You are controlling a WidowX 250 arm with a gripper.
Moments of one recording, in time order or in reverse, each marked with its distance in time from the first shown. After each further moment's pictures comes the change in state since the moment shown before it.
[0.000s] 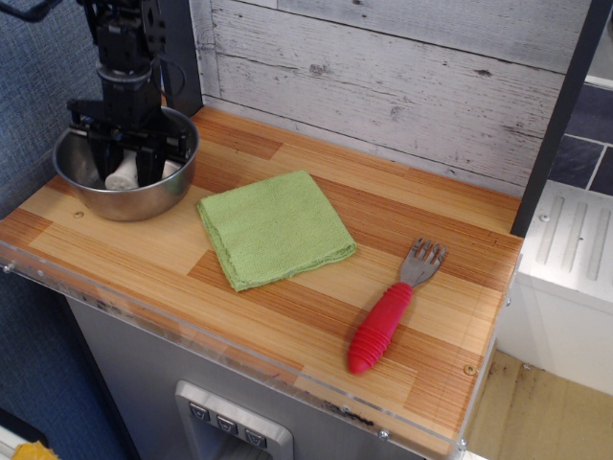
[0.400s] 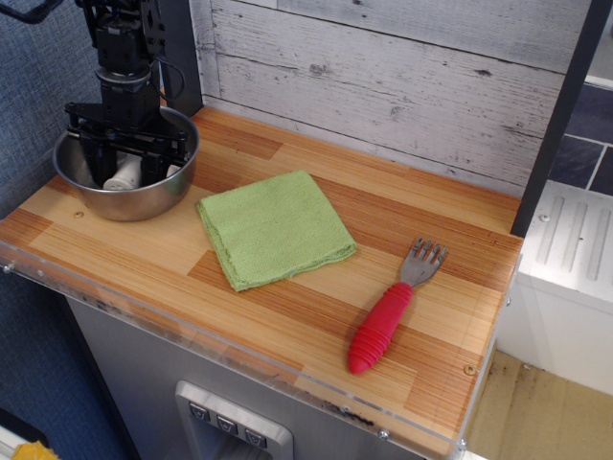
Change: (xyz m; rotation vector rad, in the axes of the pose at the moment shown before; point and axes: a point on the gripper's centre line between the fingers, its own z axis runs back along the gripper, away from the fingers) arm -0.004 -0.001 0.001 -0.008 0.027 0.005
